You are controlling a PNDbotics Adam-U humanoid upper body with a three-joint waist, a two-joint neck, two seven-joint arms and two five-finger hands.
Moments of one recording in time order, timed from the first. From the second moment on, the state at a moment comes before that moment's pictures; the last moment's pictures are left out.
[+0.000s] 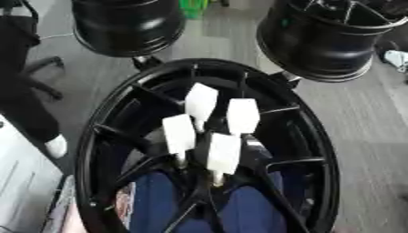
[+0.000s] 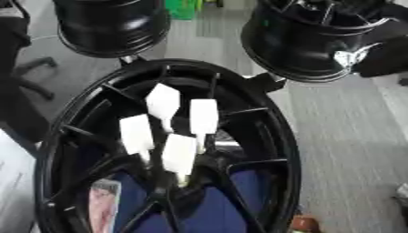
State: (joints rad) left arm -0.43 0.93 -0.04 -1.98 0.01 0.16 0.36; right arm -0.72 -1.17 0.36 -1.99 0.23 0.66 0.36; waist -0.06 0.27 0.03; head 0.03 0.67
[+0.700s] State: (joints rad) left arm -0.72 1.07 -0.25 -1.99 -0.16 0.29 -0.20; right arm -0.68 -1.19 0.31 -1.99 0.30 0.67 0.32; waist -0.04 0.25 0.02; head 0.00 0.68
